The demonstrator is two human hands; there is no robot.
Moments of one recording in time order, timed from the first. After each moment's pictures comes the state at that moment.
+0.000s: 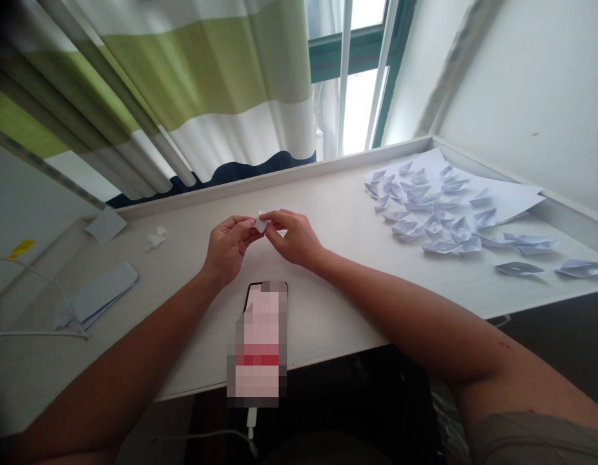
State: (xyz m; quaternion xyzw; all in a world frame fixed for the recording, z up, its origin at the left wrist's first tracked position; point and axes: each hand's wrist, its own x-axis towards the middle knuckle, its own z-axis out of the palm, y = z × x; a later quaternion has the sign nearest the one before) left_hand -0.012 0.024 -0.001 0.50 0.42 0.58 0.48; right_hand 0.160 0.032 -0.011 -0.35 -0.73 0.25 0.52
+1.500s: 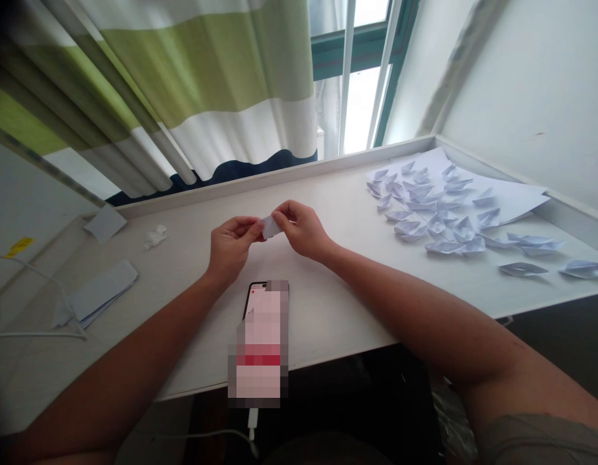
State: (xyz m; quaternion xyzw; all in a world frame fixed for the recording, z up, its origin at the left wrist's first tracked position) left_hand -0.008 0.019 -0.006 0.54 0.42 0.60 0.42; right_hand 0.171 0.053 -0.017 -0.32 -0.65 0.39 0.56
